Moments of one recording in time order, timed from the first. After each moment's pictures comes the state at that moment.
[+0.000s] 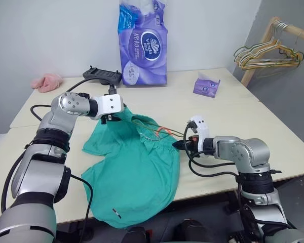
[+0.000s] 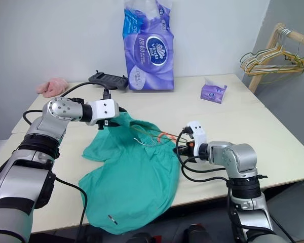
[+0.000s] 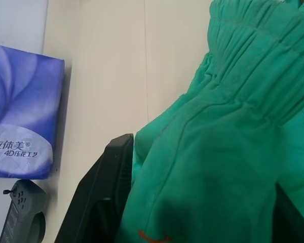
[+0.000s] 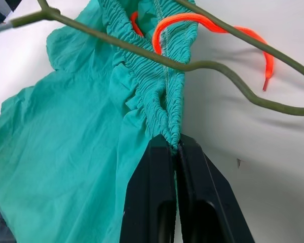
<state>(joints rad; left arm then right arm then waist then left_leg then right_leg) -1.00 0.71 -0.25 0.91 0.23 -0.41 -1.08 -0.56 -0.26 0.03 -0.15 0.42 1.33 0.55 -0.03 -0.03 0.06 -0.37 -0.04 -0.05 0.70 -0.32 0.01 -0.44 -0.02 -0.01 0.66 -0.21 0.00</state>
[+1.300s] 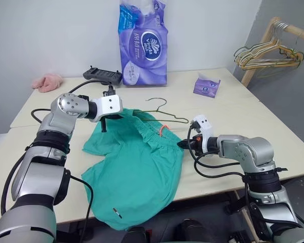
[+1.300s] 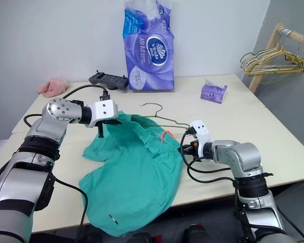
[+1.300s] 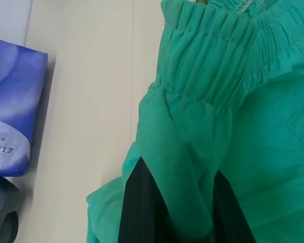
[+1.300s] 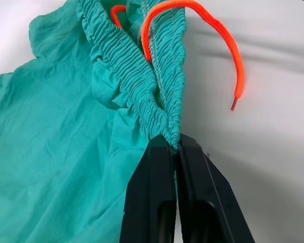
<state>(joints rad) -0.97 0.71 -0.23 0.87 0.20 -0.33 -1.14 -0.57 -0.34 0.06 -0.12 0.45 1.27 0.56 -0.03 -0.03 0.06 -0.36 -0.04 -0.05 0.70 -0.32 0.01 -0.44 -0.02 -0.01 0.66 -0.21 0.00</state>
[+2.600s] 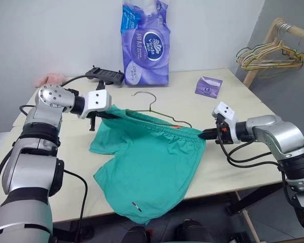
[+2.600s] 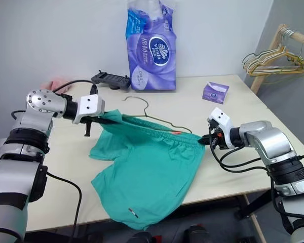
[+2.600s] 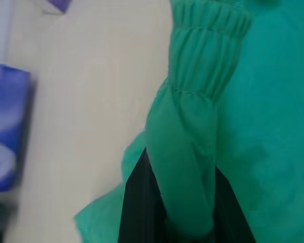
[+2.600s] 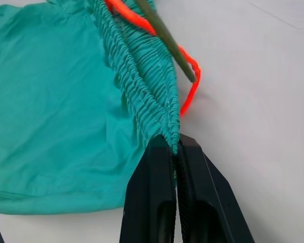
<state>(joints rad) -1.11 0.74 -0.19 1.08 0.12 -0.51 -1.33 -0.68 -0.77 0.26 0.02 0.38 0.87 1.00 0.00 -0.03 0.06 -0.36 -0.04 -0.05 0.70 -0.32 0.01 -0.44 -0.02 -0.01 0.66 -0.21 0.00</state>
